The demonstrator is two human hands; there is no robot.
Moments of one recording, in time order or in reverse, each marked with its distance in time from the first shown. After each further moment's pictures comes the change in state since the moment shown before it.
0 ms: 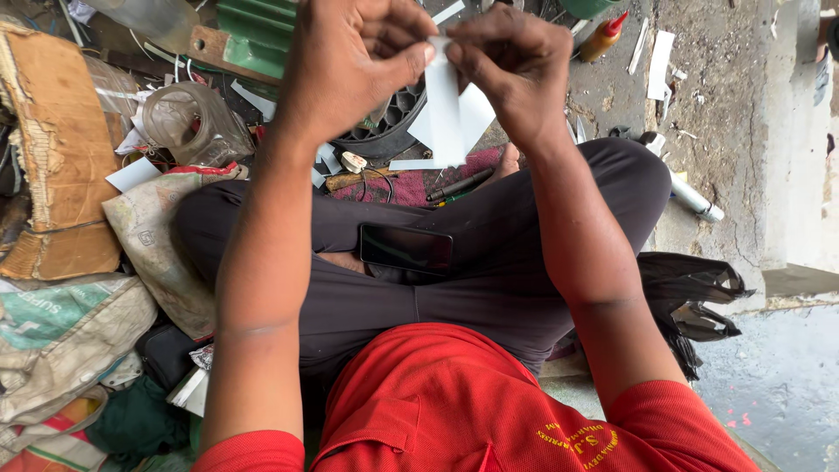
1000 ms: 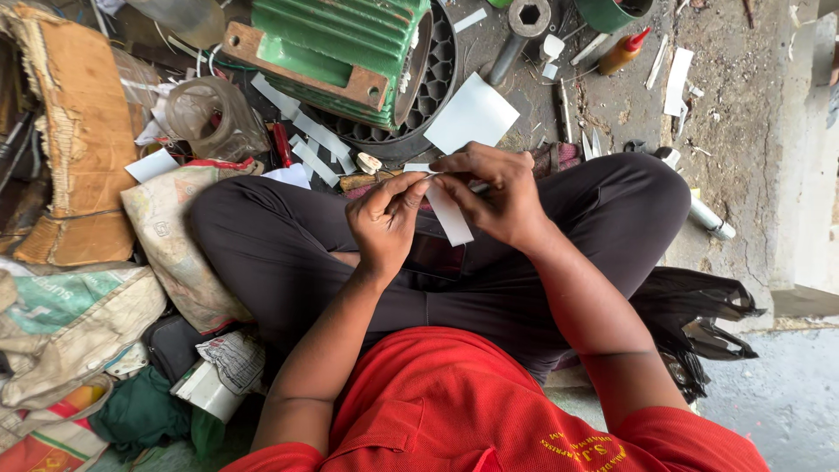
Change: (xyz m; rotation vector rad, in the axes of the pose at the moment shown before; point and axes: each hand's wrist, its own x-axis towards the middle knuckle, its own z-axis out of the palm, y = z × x) left_hand -0.147 -0.031 0.104 0.105 0.623 -0.138; right_hand -0.068 -0.042 0.052 -0.486 -0.216 0.023
